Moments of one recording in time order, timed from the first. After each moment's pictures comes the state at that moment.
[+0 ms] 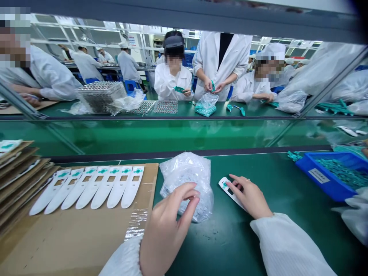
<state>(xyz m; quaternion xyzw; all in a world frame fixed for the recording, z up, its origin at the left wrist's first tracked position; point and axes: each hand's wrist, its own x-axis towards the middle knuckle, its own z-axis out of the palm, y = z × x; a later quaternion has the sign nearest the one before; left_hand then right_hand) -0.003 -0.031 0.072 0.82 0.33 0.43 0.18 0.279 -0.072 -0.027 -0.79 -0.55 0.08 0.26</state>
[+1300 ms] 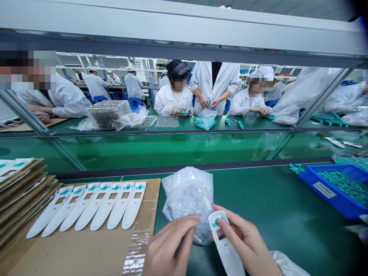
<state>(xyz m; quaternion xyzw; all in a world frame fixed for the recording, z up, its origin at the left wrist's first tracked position) -0.025 -0.032 0.052 0.85 0.25 0.44 0.15 0.180 -0.101 0.019 -0.61 -0.45 0.42 0.49</state>
